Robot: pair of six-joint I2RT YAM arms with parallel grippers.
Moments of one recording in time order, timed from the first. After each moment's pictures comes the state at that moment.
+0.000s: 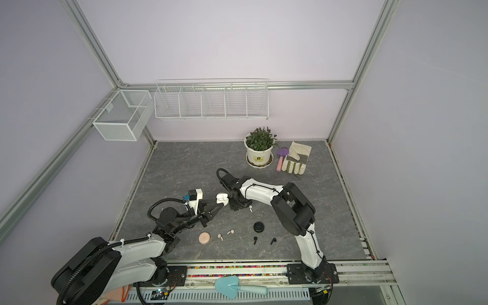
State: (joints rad) left arm -0.61 1.19 0.13 1.15 0.55 -0.35; right arm 0.85 2.05 1.45 -0.78 0.06 0.52
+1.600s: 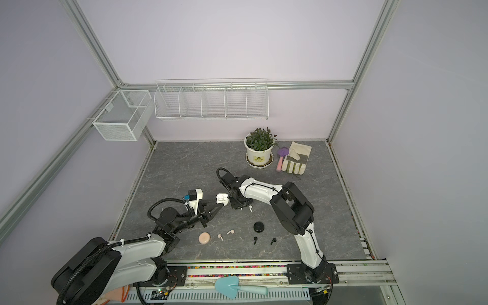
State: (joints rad) left arm -0.61 1.19 0.13 1.15 0.55 -0.35; right arm 0.85 2.06 1.48 -0.82 0.14 0.51
